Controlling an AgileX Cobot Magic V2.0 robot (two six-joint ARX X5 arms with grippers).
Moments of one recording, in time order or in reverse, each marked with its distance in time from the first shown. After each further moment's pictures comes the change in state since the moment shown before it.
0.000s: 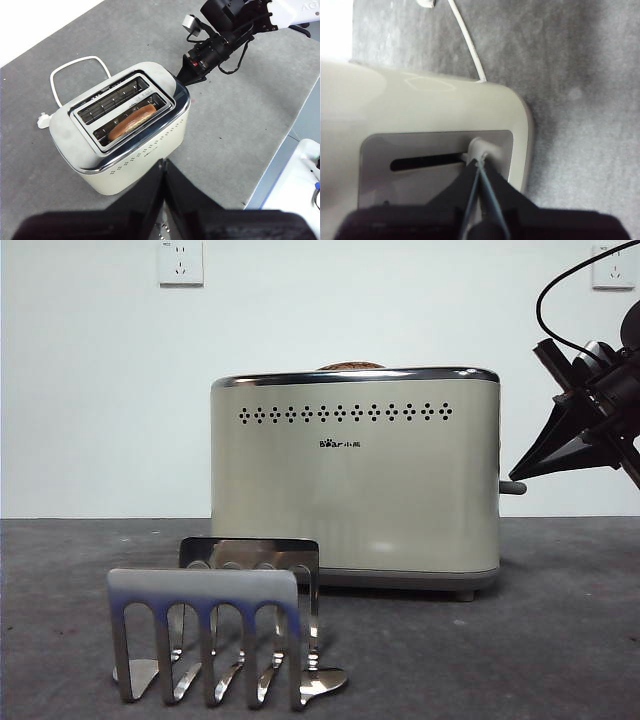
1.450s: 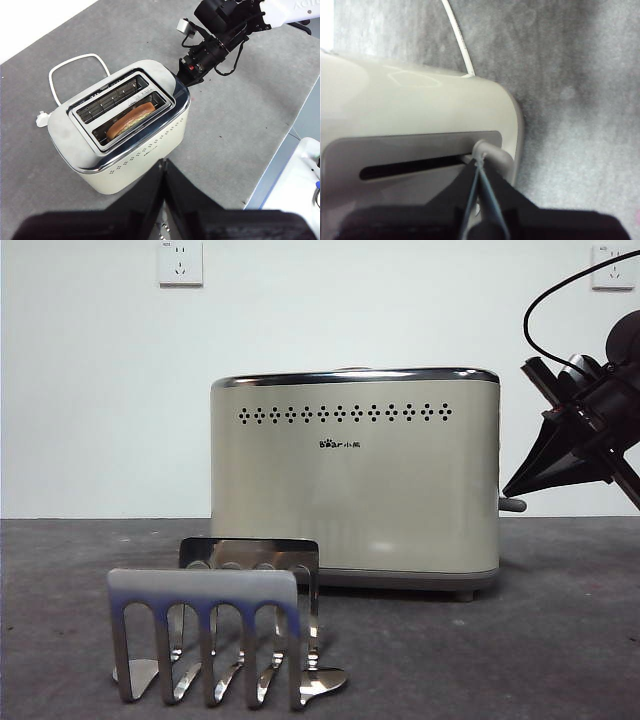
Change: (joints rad) left arm 0.000 0.011 0.000 0.000 0.000 0.000; right arm 0.024 0.058 0.032 -0.049 0.060 -0.072
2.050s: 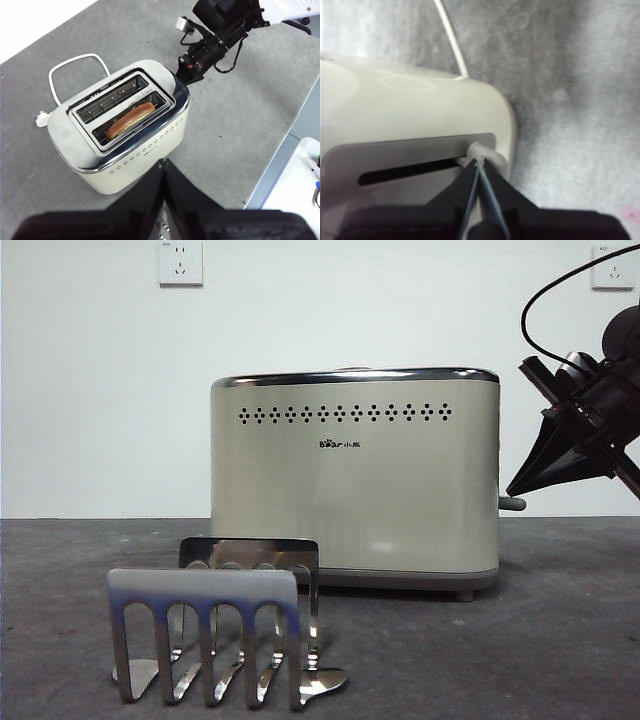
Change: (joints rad) left arm 0.000 0.000 0.000 0.000 0.000 0.000; right arm 0.002 -0.001 0.047 -0.053 0.033 -0.006
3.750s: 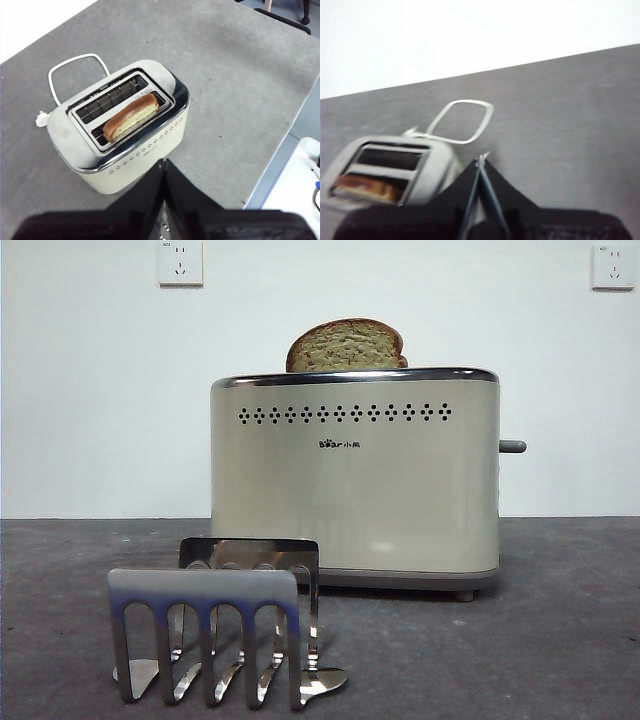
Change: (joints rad) left arm 0.006 0.000 0.000 0.000 0.001 0.000; right arm 0.006 -0.840 0.313 -0.455 0.573 -0.044
